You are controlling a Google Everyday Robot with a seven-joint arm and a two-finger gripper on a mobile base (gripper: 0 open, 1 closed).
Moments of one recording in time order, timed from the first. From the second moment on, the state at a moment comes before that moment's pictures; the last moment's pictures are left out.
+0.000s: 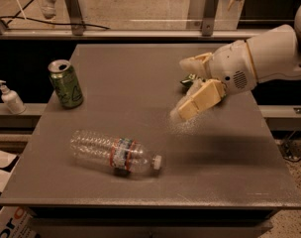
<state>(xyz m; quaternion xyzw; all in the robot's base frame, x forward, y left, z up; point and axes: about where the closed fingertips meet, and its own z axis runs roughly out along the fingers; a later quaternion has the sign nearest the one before) 0.486 -0.063 0.928 -0.53 0.69 0.33 0.37</state>
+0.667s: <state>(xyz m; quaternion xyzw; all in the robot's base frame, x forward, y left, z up) 0.511 -0.016 0.894 -0.47 0.67 0.38 0.42</state>
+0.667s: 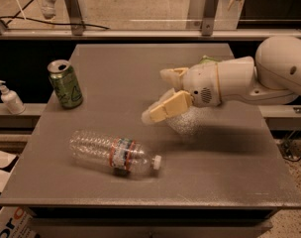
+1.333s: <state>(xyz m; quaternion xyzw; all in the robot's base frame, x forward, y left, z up) 0.577 0.067 0.894 -0.44 0.64 0.37 0.51</state>
